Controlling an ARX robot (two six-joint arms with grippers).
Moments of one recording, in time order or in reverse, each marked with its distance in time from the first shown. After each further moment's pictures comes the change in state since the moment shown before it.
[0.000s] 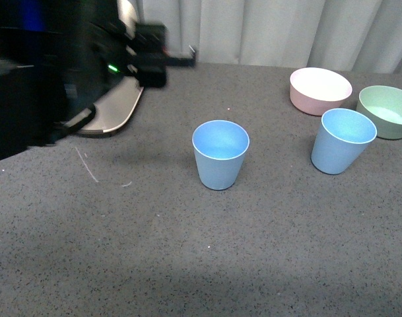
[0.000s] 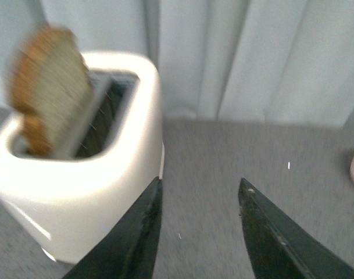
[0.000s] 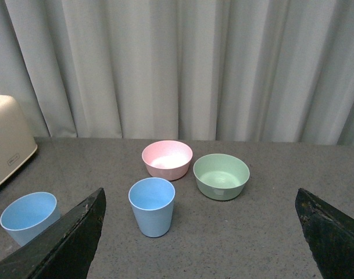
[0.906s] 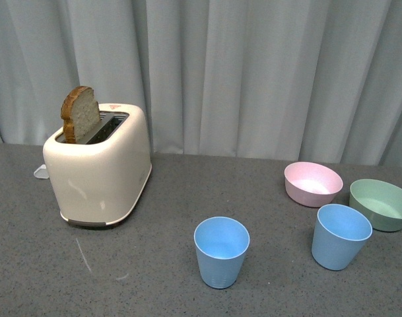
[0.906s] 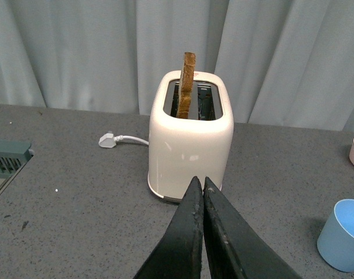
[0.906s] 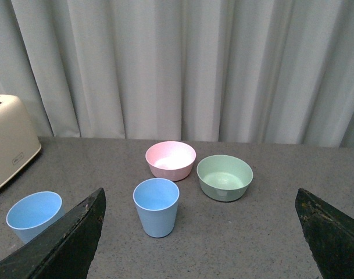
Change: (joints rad) left arm 0.312 -0.823 -0.631 -0.121 0.299 0.045; right arm 0.000 0.000 0.000 0.000 -0.001 0.000
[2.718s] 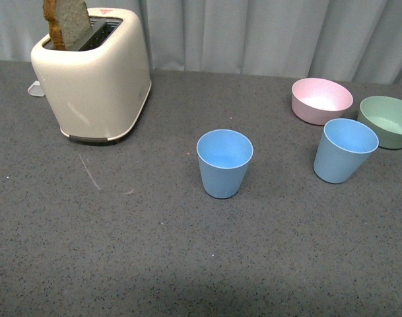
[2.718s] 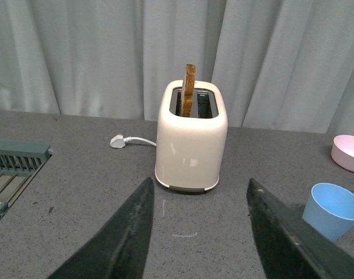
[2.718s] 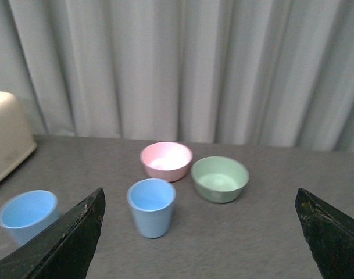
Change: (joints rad) left arm 0.095 -1.014 -0.046 -0.935 0.096 0.000; right arm 0.007 0.006 0.000 0.019 0.024 -0.049
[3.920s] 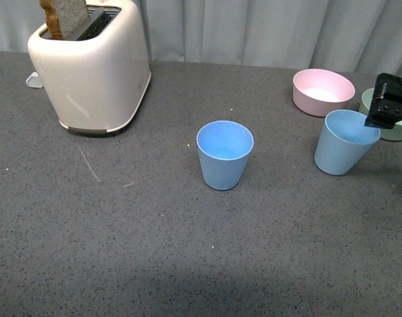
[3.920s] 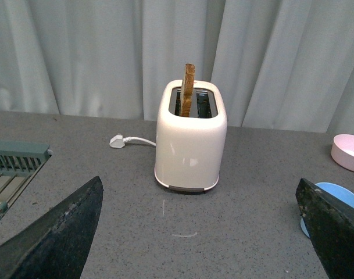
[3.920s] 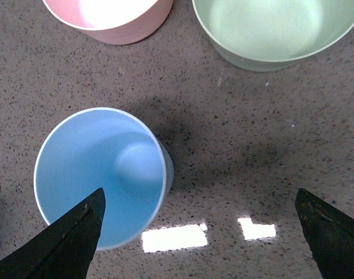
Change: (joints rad) left arm 0.000 0.000 0.000 0.000 0.000 0.002; right arm -0.003 1.896 0.950 0.020 -0.020 0.337
